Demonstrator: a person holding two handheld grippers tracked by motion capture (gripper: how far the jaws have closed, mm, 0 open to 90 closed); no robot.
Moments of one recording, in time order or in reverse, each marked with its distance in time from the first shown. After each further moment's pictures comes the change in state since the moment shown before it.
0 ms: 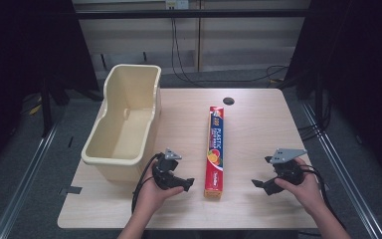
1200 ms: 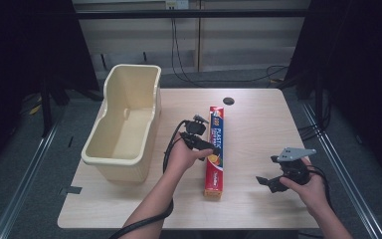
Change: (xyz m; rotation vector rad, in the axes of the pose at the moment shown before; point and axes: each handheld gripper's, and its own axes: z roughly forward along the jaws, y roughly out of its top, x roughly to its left) left arm -0.011 0.120 0.046 0.126 -0.081 -0.091; right arm -0.008 -0.008 -0.009 -0.030 -0.035 0.086
